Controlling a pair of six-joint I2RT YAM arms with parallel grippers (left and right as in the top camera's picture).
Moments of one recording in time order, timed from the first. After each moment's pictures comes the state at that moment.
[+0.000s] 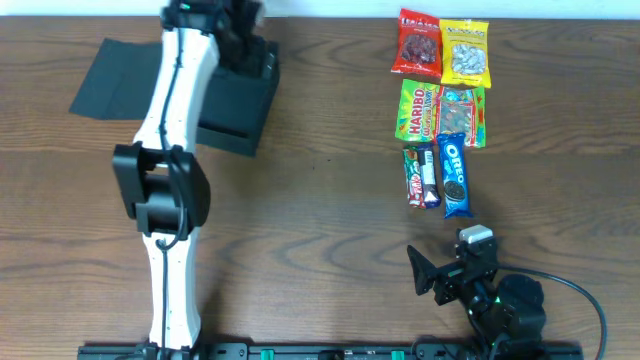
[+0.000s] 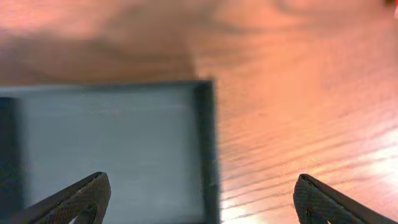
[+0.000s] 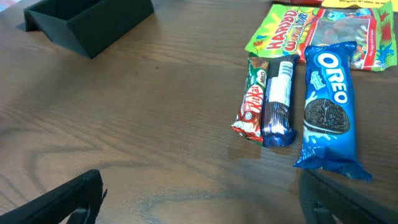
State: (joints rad) left arm -0.15 2.37 2.30 -1.10 0.24 0.13; right arm 0.15 0.01 0.16 -0.59 -0.27 0.10
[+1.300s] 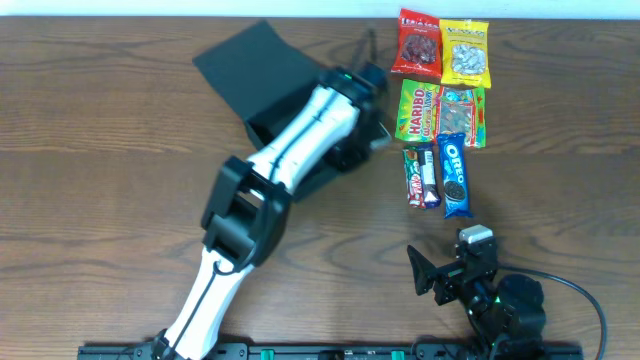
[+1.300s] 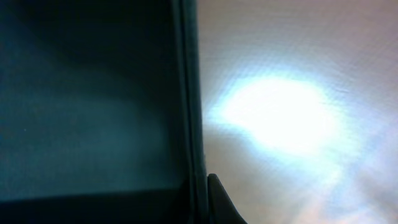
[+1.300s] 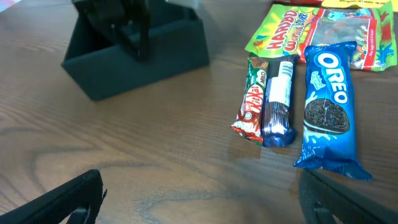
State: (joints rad) left arm -0.66 2.37 2.12 -1.37 0.04 0.40; right arm 0.15 0.01 0.16 -0.59 -0.27 0.10
